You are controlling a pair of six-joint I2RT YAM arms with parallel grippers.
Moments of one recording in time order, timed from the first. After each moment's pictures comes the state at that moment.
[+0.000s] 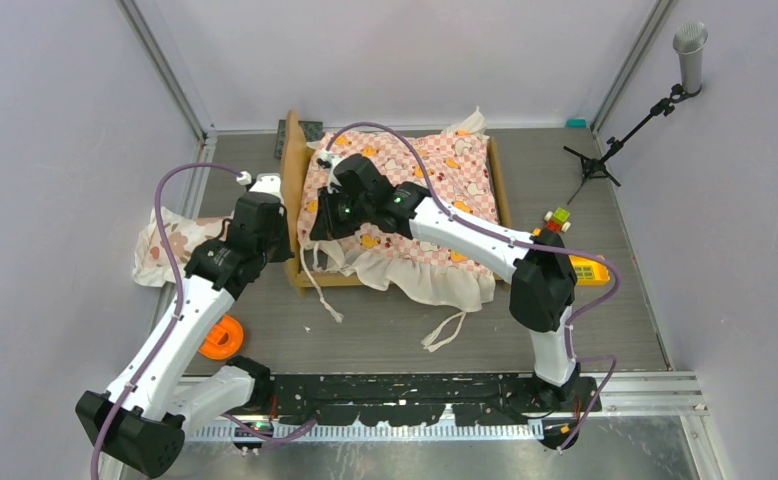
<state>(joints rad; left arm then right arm) -0.40 0.99 1.03 -0.77 -0.28 -0.31 0.93 1.97 1.80 -0.42 -0.25 0.58</state>
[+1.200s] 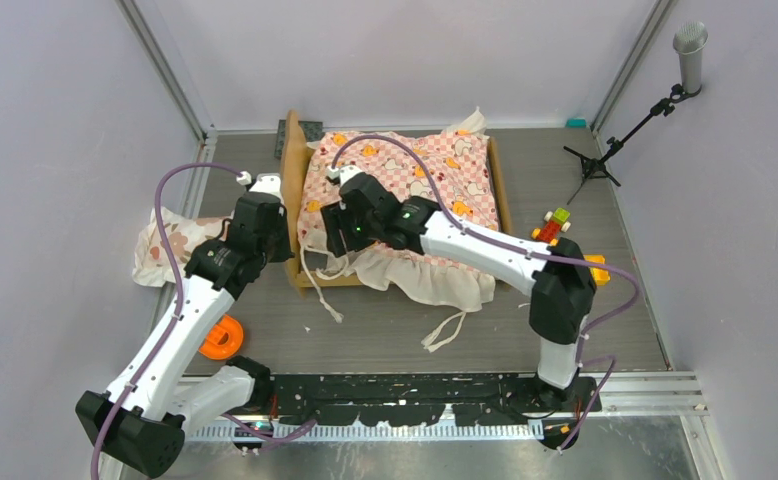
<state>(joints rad) -0.39 0.99 1.03 -0.77 -0.28 -0.31 0.97 1.87 1.66 -0.48 0.03 0.41</state>
